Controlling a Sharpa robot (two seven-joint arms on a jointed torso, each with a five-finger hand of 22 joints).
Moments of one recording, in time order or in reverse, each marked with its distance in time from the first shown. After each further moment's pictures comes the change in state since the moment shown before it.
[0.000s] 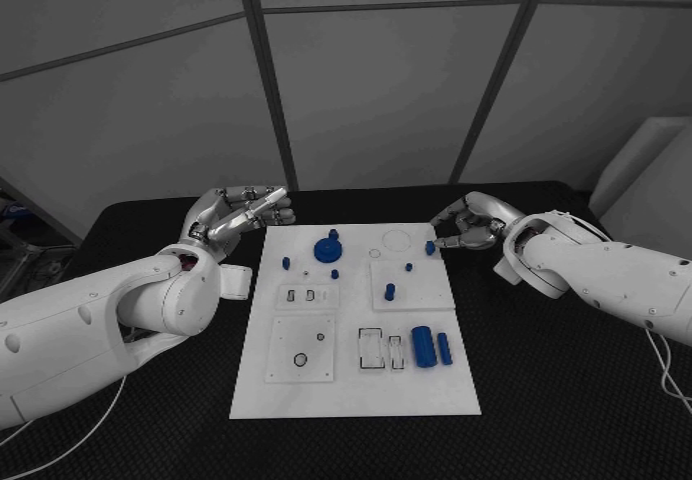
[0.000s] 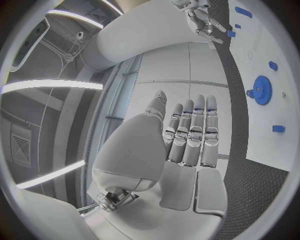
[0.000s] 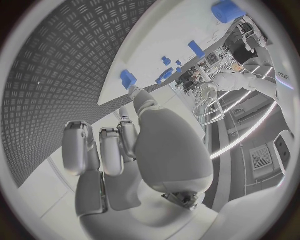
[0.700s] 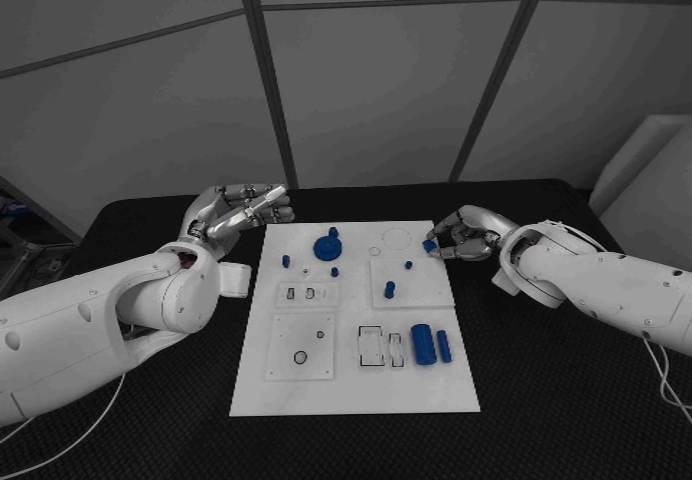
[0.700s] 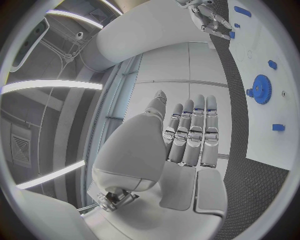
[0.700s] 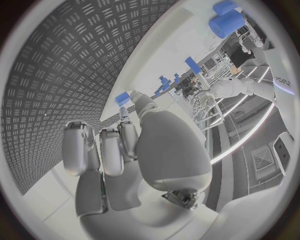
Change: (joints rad) left arm -0.001 -0.001 0.000 -0.005 -0.001 0.001 -0.001; left_hand 0.000 0.000 0.000 0.000 0.000 0.000 0.000 0.000 0.000 0.000 0.000 0.000 0.000 0.000 0.000 0.000 0.001 0.000 0.000 0.000 0.000 -0.001; right arm -0.034 0.000 0.001 0.014 -0.035 0.032 -0.010; right_hand -0.008 -0.003 0.000 0.000 0.011 -0.004 0.004 0.000 0.003 0.000 0.000 0.000 0.002 0.000 0.000 0.000 0.000 0.000 0.000 0.000 0.000 0.000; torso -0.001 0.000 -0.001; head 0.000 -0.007
